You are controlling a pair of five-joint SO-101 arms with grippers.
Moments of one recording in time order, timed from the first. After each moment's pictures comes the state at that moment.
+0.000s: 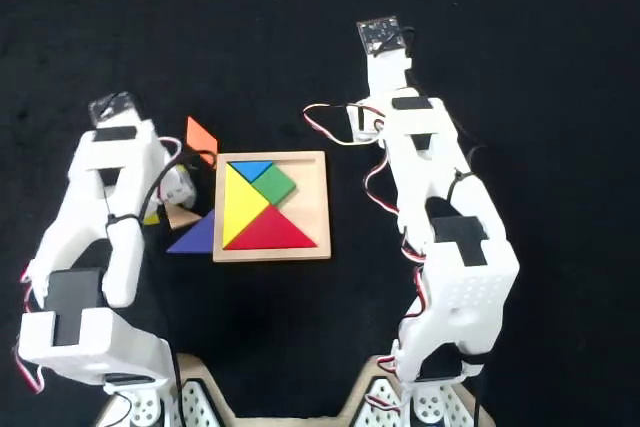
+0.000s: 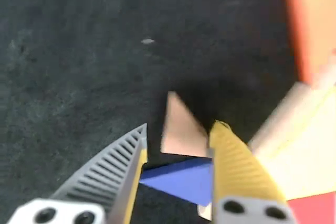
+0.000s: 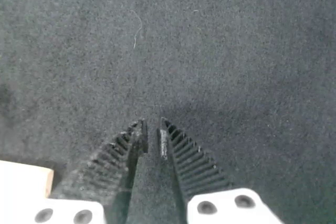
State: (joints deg) left arm -10.5 3.4 28.5 63.5 23.9; right arm -4.4 22.9 8.8 37.0 8.4
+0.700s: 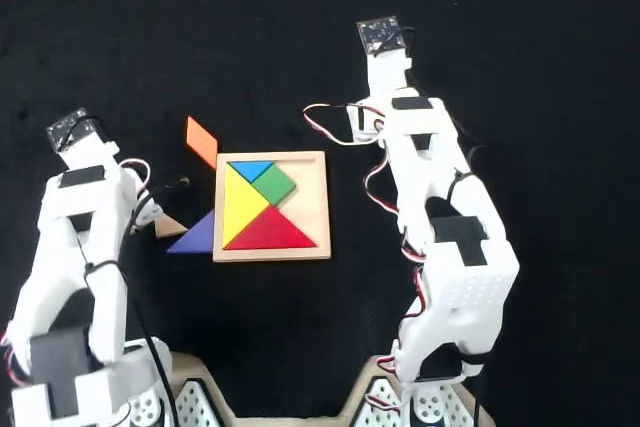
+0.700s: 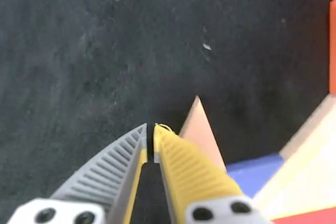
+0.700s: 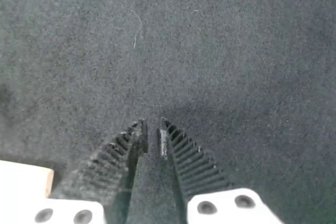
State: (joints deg) left arm -17.5 -12.3 45.4 53.1 21.0; right arm -4.4 22.9 8.8 37.0 8.4
